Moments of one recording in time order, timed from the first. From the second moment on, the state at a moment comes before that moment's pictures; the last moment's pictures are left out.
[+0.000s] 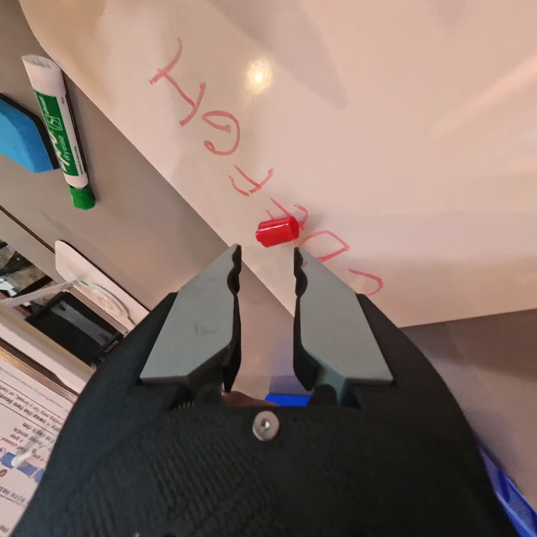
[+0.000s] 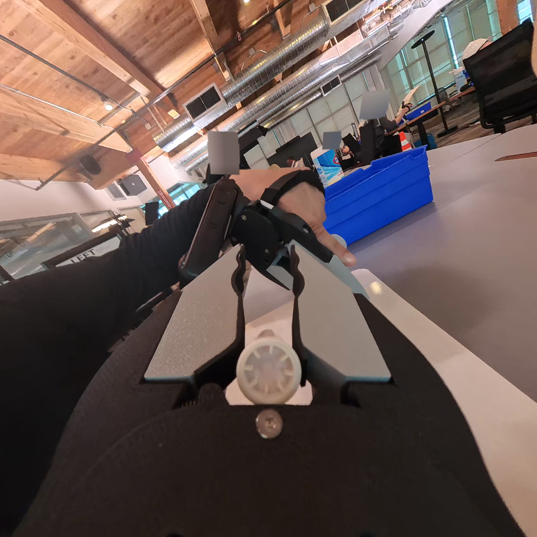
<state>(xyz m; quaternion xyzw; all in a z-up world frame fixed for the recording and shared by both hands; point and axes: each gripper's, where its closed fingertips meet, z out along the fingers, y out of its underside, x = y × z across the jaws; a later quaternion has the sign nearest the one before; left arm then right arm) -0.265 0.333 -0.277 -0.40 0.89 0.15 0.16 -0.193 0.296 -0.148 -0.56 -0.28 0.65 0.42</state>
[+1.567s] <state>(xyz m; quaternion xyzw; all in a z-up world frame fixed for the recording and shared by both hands) -0.260 0.300 -0.285 -0.80 0.56 -0.12 0.18 -0.185 0.303 -0.145 -0.56 -0.27 0.64 0.45</state>
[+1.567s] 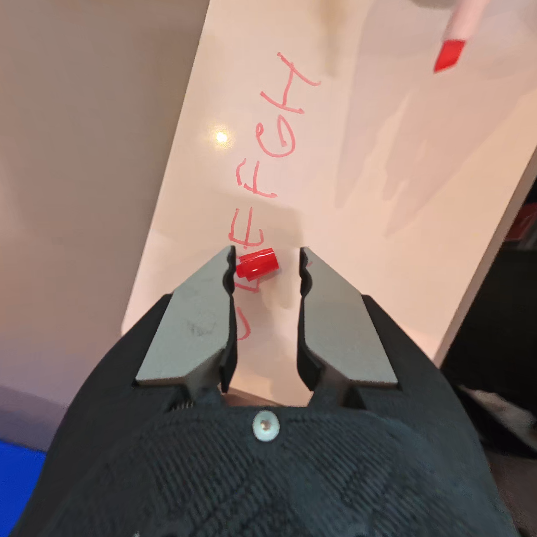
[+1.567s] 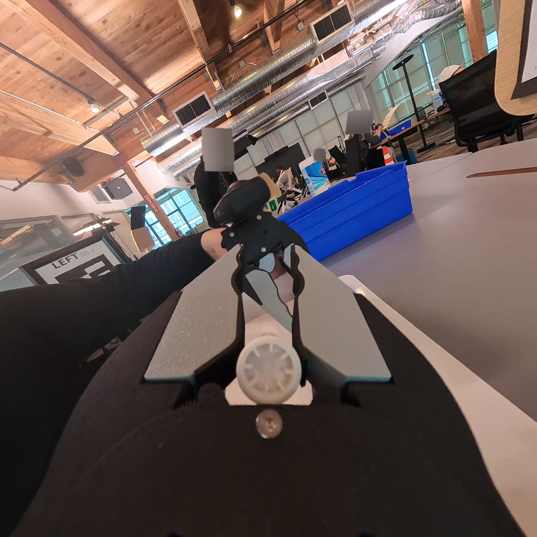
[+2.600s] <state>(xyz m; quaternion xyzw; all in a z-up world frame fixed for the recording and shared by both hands) -0.262 0.303 -0.291 -0.52 0.85 0.03 0.11 -0.189 0.296 -0.147 -0.56 -0.29 0.65 0.43</state>
